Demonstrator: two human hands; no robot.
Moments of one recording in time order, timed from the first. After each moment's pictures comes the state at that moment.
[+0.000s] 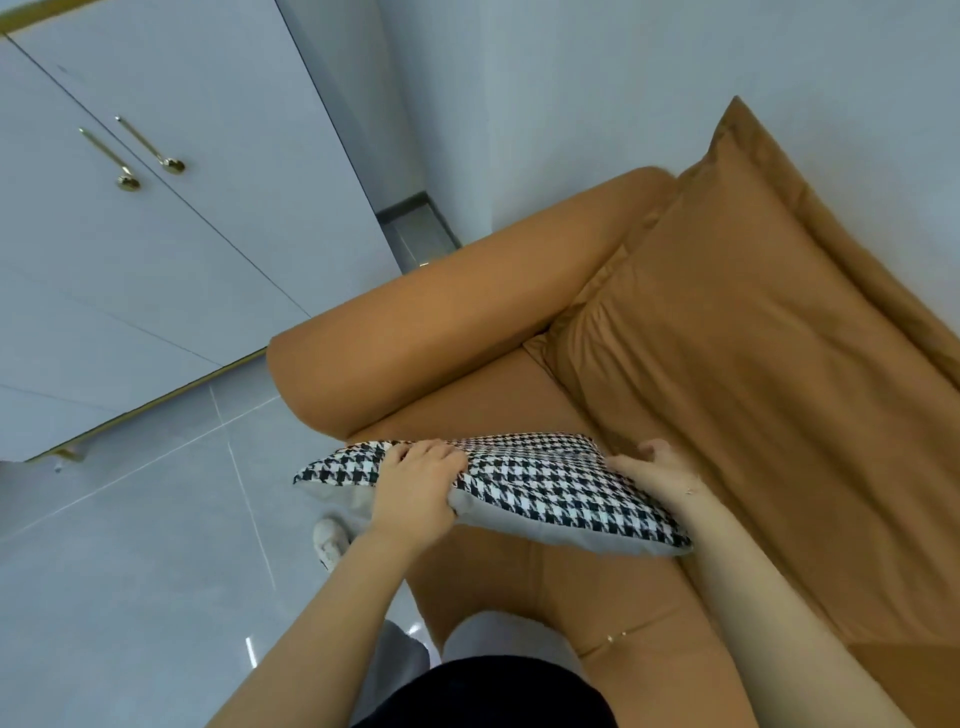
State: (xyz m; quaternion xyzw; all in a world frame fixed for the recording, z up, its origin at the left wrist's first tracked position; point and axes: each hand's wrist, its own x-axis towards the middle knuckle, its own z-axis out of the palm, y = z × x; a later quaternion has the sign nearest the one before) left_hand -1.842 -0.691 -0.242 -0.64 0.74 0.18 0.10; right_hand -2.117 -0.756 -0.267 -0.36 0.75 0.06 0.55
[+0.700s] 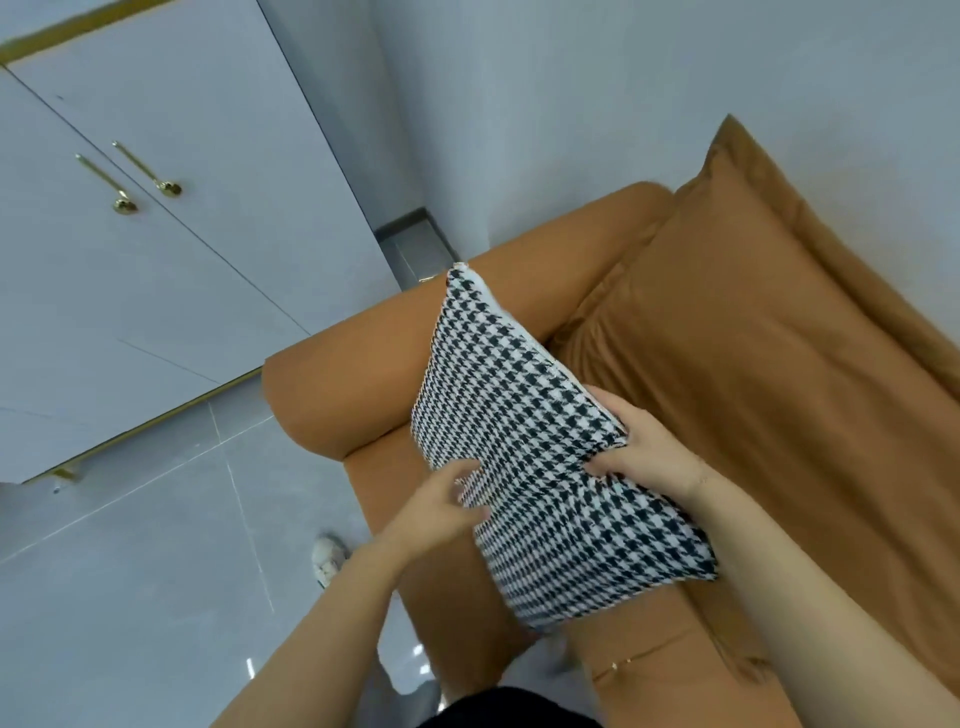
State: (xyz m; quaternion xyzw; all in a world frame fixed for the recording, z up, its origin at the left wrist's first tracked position) left_hand -1.853 -0.709 -0.261 -0.67 0.45 0.58 -0.11; right_hand -2.101 -0.796 -0.224 -0.52 0.54 -0.10 0.66
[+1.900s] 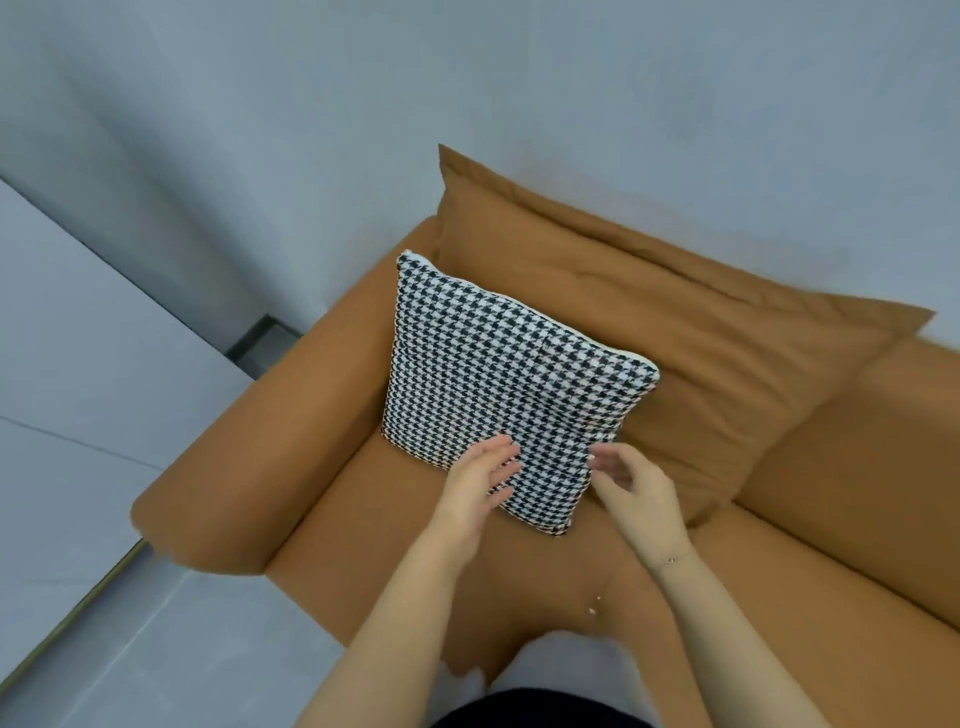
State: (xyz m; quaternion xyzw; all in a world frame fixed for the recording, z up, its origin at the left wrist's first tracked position) left_hand -1.996 -0.679 -0.218 -0.56 0.35 0.73 -0.21; right_hand -2.157 -0.600 -0.220 -0.37 0.78 -0.36 0.36
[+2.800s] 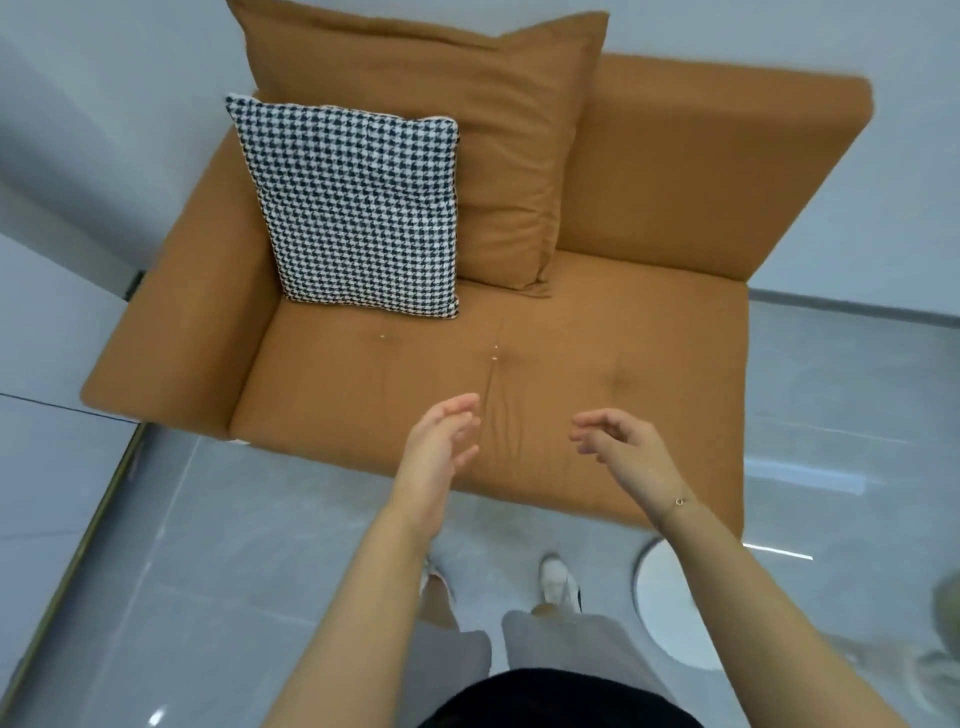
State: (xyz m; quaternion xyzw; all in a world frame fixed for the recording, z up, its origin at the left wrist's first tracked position) left_hand -1.891 -0.330 -0.147 -0.52 0.43 0.73 -0.11; right_hand -2.042 -0.194 -0.170 -0.13 0.78 -0.44 0.43
